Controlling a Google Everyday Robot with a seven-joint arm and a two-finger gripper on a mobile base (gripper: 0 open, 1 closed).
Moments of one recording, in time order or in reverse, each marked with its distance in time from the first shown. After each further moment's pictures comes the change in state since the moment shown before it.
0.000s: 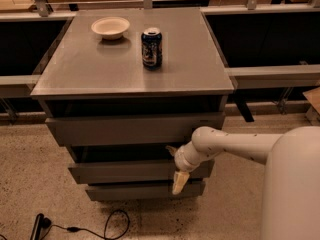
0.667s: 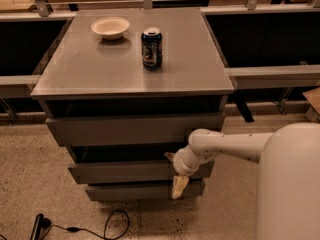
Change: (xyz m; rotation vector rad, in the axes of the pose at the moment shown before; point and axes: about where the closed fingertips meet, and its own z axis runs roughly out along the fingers) arm -0.001 0.017 0.009 -0.066 0.027 -0.018
